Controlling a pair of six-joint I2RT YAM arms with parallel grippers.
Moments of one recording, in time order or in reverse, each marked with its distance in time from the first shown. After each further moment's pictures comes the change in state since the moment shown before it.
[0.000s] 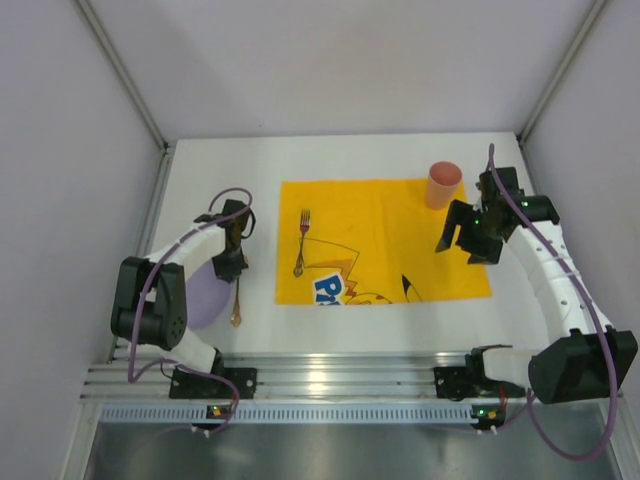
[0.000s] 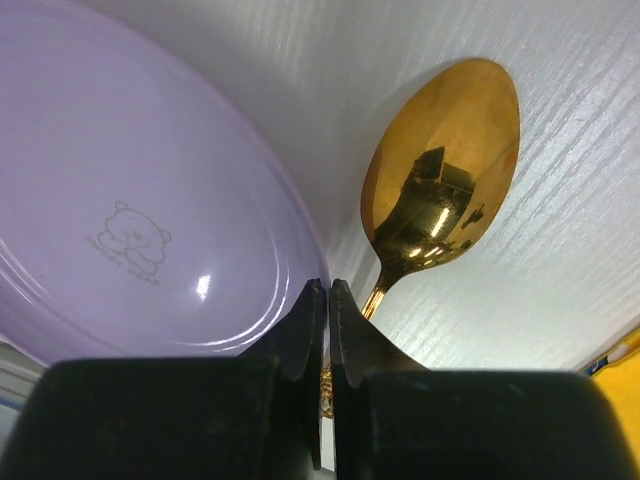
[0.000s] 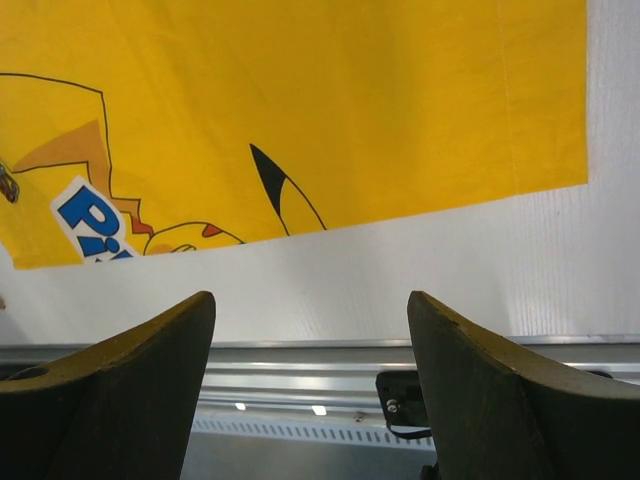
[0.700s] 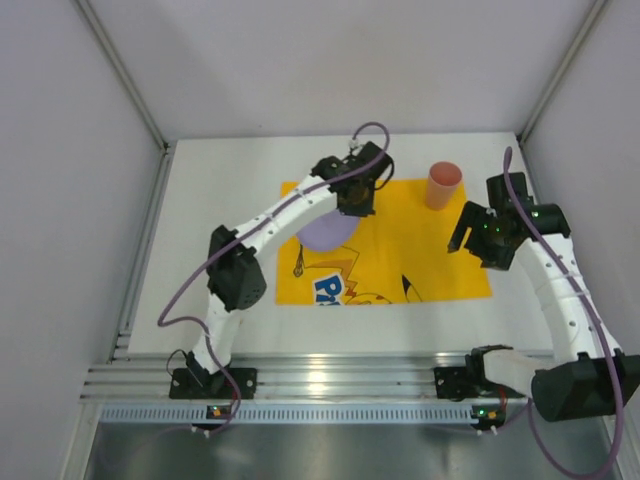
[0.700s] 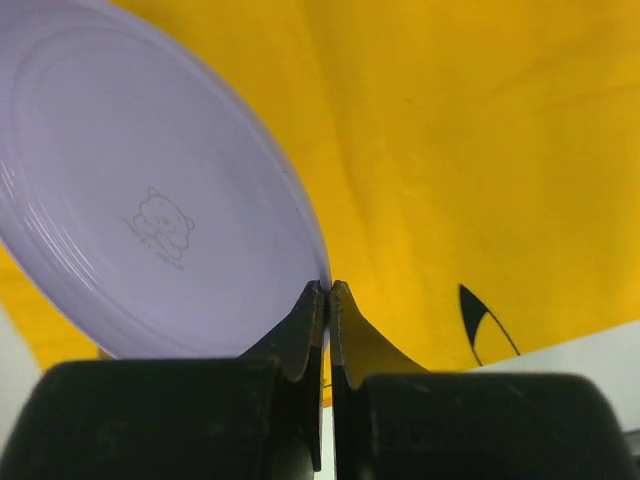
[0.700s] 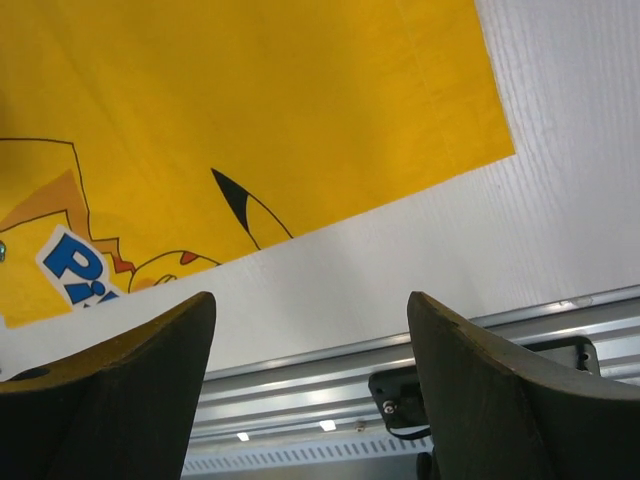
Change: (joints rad) left arm -0.584 0.508 1.155 -0.249 0.037 -0.073; right arm 0.003 -0.072 0.001 -0.040 0.137 0.084
